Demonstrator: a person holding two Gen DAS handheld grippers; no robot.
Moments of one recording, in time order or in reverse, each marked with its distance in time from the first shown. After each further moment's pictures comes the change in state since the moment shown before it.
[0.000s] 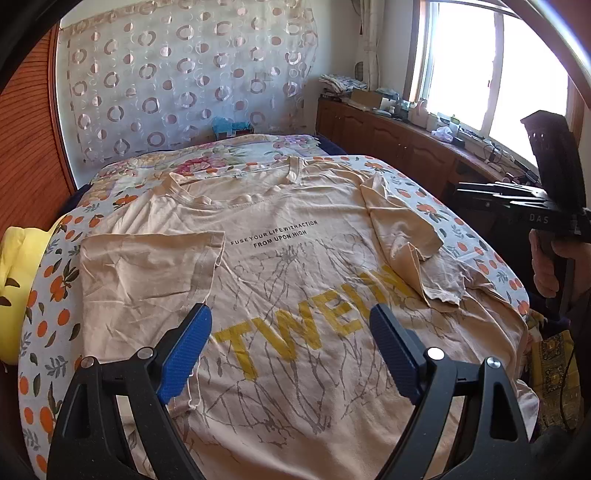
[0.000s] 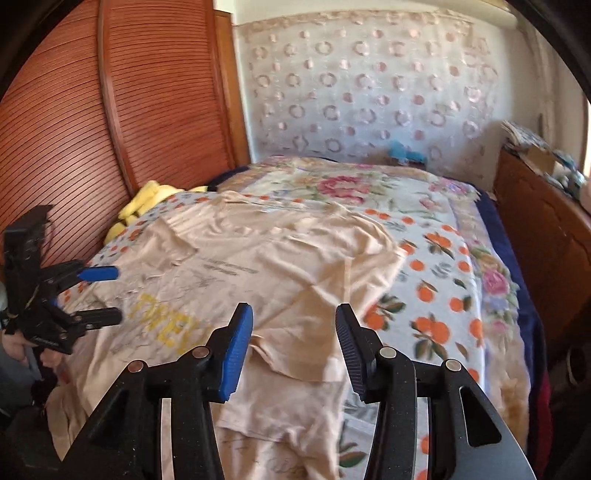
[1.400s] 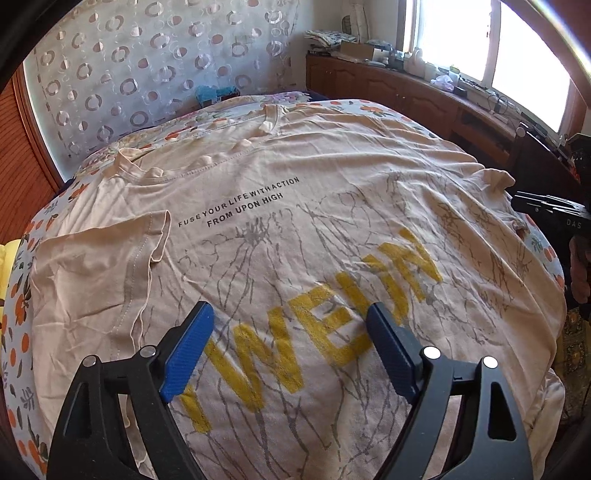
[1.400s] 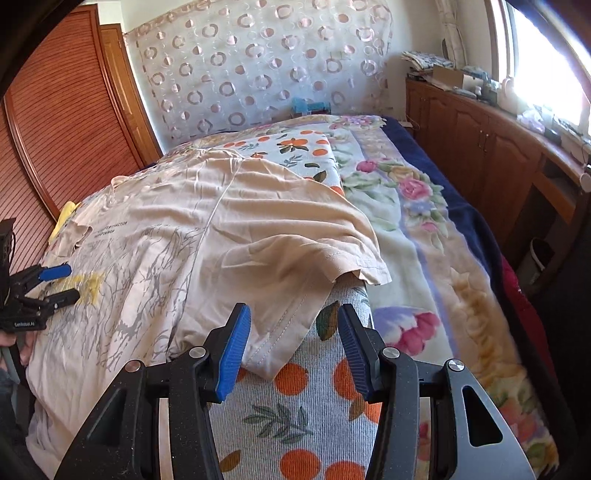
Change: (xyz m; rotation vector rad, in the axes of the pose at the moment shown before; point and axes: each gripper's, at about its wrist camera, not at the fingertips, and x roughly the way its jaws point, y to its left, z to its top) left arm 0.071 -0.029 0.006 0.095 0.173 0.032; right arm -0.023 -0.103 -0.082 0.293 0.097 -0.201
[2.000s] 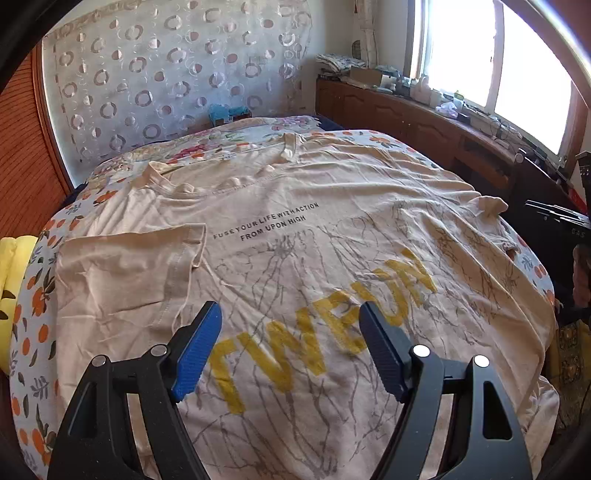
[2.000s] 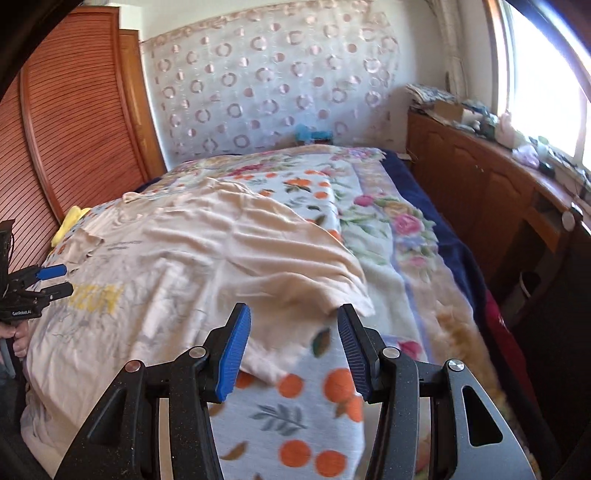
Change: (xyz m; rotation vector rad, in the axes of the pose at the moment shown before) left arm -0.022 0.016 -0.003 -0.042 -0.091 0.002; right arm -0.021 0.015 -0.012 -0.067 -0.100 -0.035
